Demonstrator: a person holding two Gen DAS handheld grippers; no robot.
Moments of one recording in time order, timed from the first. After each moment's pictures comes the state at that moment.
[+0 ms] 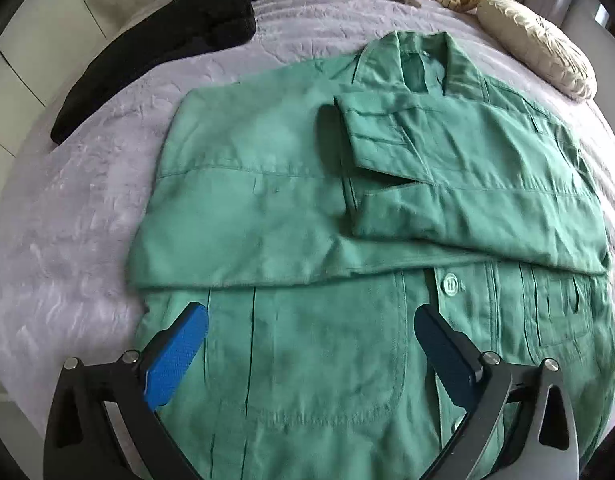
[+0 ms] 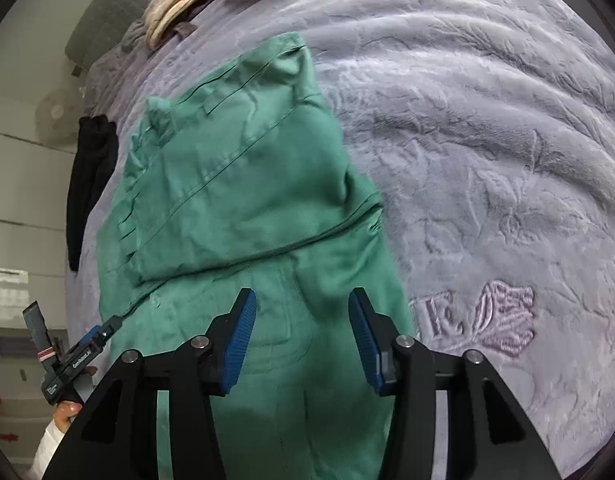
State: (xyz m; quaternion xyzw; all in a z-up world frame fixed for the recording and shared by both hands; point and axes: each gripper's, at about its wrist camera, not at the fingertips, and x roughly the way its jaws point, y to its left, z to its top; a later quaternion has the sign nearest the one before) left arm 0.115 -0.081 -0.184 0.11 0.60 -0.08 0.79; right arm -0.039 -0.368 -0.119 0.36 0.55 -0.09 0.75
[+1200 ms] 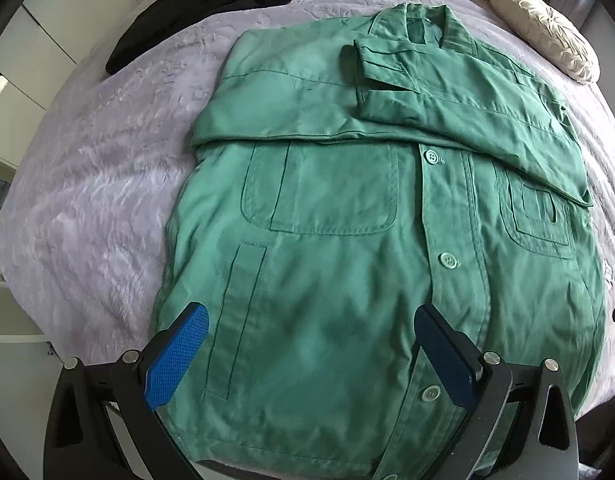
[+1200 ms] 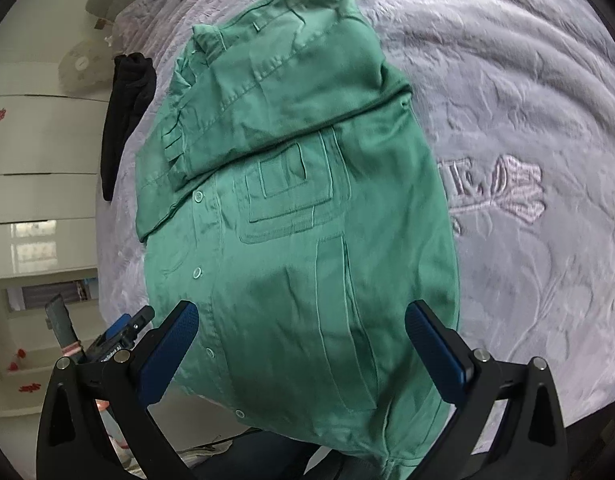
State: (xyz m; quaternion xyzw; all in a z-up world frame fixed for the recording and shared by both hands) left arm 0.012 -0.053 -0.142 0.09 0.64 -0.03 0.76; right arm -0.094 -0.331 -0.100 0.38 0.61 0.00 0.70
